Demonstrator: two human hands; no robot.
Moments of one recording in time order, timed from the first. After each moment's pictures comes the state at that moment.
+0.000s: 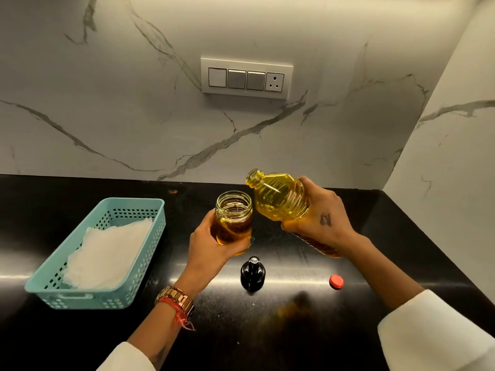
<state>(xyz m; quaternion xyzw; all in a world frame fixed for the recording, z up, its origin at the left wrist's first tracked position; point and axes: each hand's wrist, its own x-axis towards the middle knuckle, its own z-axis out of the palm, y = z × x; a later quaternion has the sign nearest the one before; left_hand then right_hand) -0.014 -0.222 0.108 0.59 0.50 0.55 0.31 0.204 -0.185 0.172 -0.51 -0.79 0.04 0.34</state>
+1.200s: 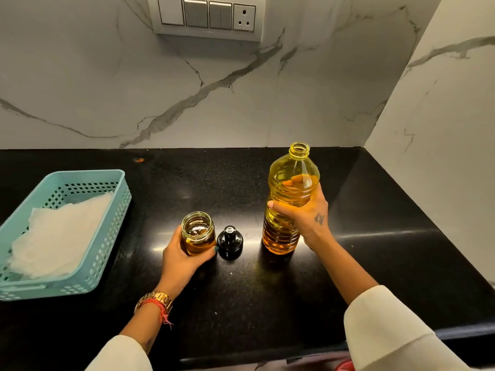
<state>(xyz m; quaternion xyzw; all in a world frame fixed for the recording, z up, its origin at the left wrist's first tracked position) -0.017 -0.219 -0.001 0.51 0.58 0.49 0.39 0.226 -0.187 0.082 -0.56 -0.53 0.33 0.55</state>
